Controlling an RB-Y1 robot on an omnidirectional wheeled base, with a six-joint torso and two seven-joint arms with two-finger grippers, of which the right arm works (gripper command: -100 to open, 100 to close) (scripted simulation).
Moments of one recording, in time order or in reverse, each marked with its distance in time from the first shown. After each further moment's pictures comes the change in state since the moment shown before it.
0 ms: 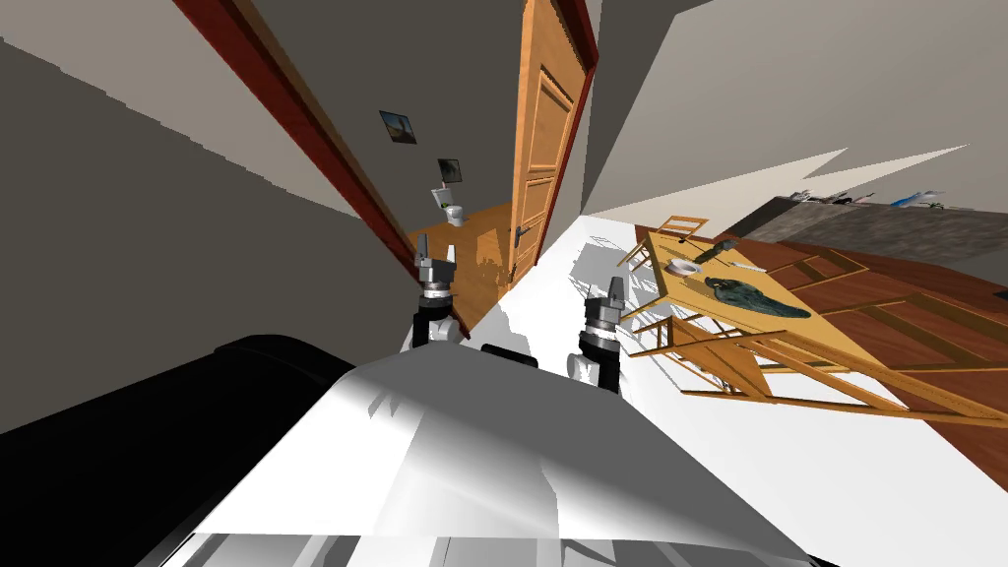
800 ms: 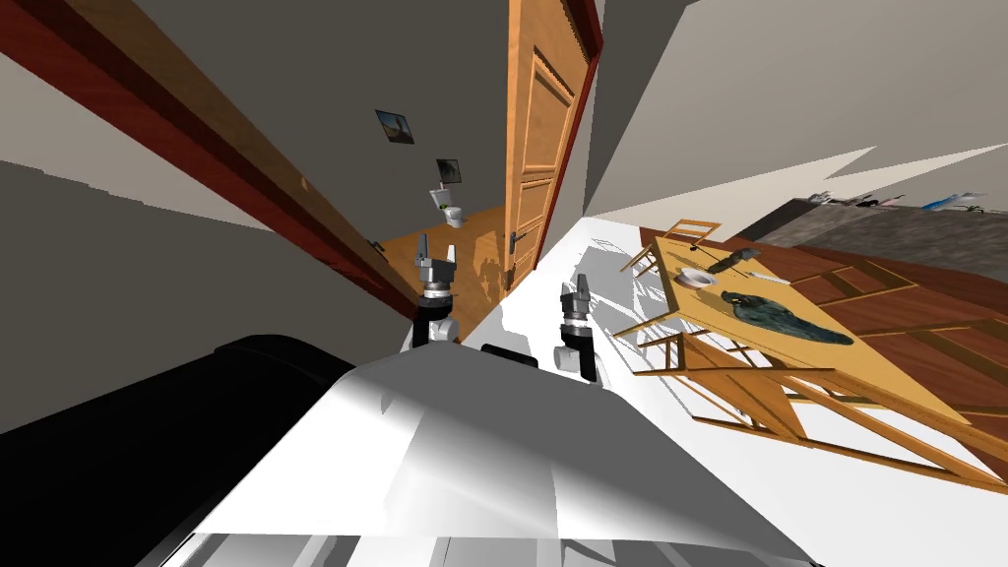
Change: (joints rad) arm -0.119 -0.061 0.129 0.159 -0.018 0.012 -0.046
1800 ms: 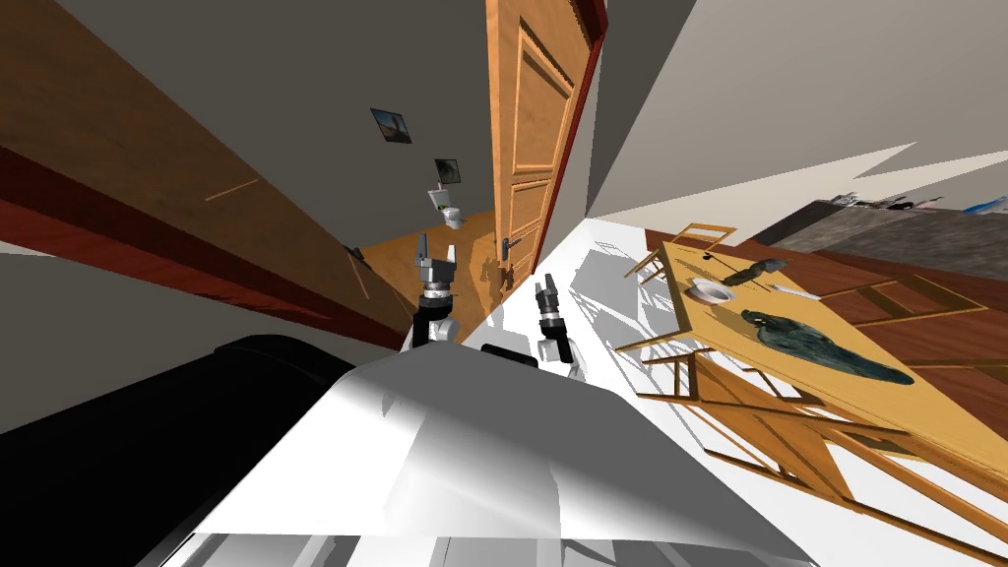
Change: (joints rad) arm -0.151 -0.021 0.165 0.207 -0.013 0.011 -0.041
